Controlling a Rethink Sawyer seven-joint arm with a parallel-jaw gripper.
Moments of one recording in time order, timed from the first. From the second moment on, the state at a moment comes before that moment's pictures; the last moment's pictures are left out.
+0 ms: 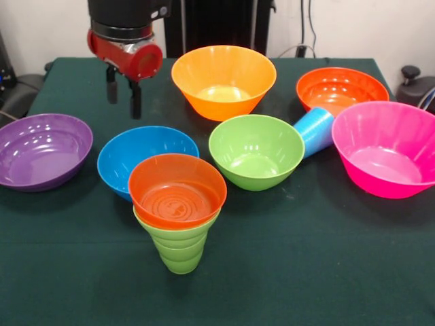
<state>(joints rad) -0.37 -0.61 -0.14 1.66 0.15 0.39 1.98</state>
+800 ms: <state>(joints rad) -0.35 -0.59 -0.15 1.75 0.15 0.27 1.98</state>
